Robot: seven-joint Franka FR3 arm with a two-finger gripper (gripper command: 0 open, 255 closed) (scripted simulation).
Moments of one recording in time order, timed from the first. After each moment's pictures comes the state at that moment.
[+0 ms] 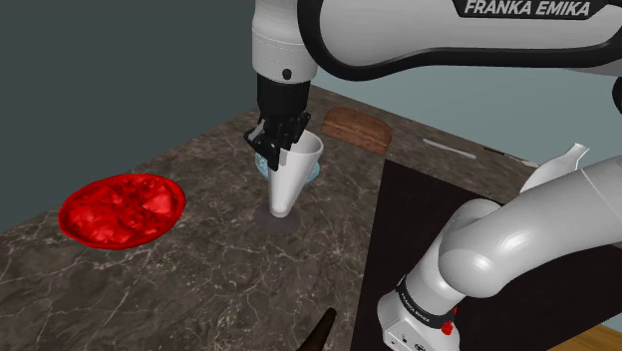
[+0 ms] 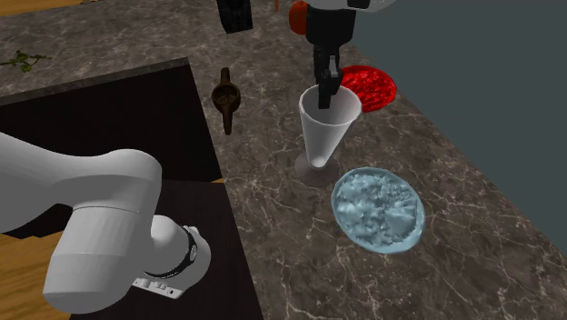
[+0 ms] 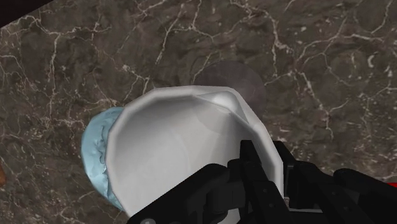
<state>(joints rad) 0.09 -0.45 0.53 -2.17 0.05 1.73 0.43</state>
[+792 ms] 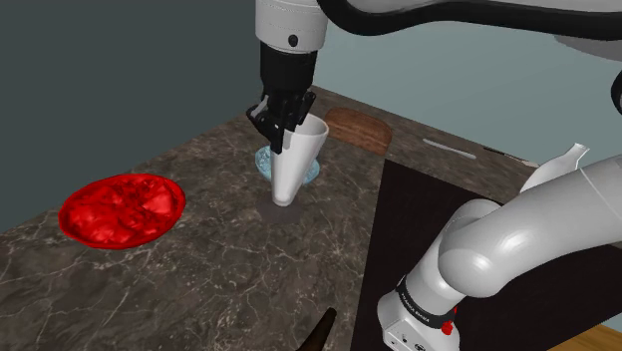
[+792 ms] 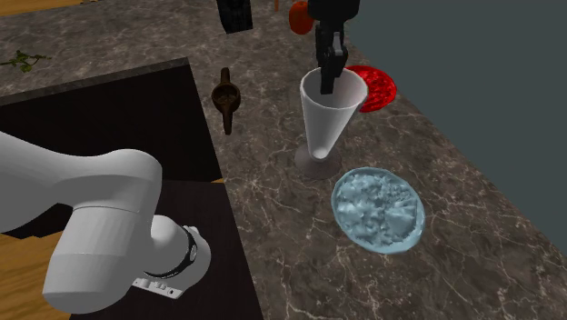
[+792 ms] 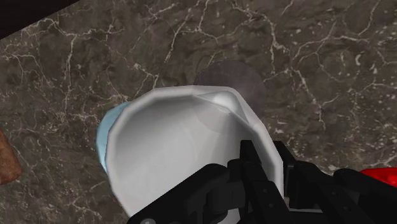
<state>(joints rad) 0.09 -0.45 0.52 -2.07 0.04 1.64 0.42</state>
